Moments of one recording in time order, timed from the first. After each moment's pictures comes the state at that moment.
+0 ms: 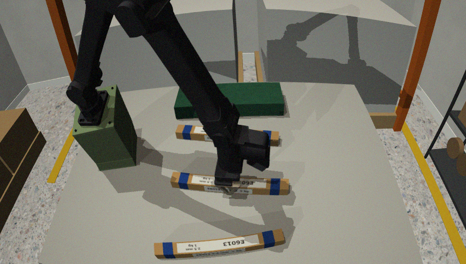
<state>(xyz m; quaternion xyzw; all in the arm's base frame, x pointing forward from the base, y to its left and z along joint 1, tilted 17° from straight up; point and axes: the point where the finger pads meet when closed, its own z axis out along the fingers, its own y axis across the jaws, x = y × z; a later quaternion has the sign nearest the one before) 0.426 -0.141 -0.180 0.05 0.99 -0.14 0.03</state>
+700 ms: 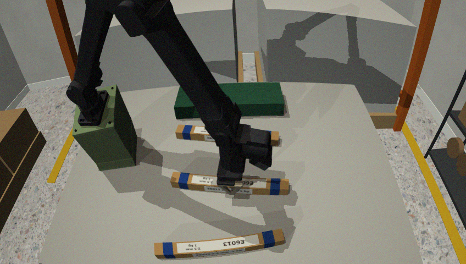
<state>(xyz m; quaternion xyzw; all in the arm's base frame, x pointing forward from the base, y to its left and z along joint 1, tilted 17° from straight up) 0.433 -0.140 -0.177 0.05 0.99 -0.14 0.04</state>
